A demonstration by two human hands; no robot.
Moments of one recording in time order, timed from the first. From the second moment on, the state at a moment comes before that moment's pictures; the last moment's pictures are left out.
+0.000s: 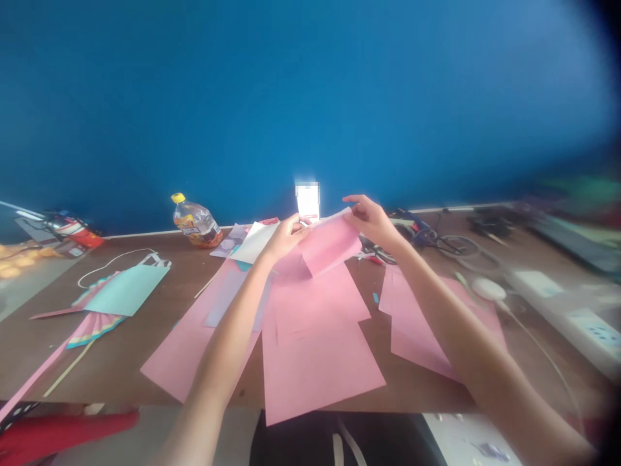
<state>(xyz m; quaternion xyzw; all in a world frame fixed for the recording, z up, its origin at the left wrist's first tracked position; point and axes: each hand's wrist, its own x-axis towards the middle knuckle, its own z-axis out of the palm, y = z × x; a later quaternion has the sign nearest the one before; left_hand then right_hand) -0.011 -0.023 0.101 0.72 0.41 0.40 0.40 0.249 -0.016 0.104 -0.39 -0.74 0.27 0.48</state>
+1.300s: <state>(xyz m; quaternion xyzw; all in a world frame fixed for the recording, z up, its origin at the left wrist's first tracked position) -0.017 -0.019 0.102 0.74 0.45 0.46 0.23 0.247 -0.008 0.093 -0.44 -0.70 0.23 0.52</state>
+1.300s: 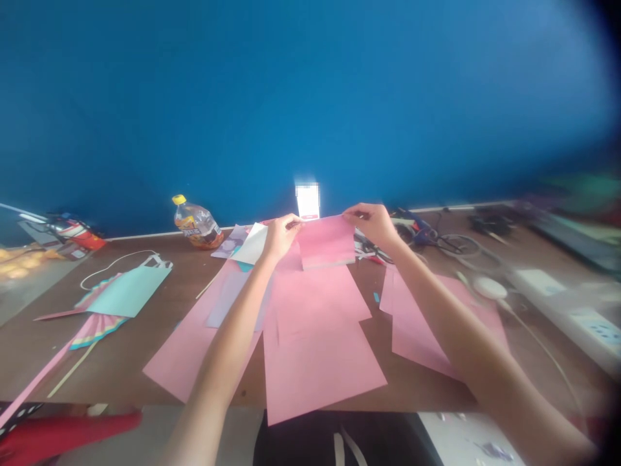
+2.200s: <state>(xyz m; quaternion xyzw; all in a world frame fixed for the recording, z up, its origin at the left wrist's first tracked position) -0.020 -0.026 0.114 0.56 0.39 0.51 0.52 0.245 -0.015 0.105 -0.34 -0.52 0.51 0.59</state>
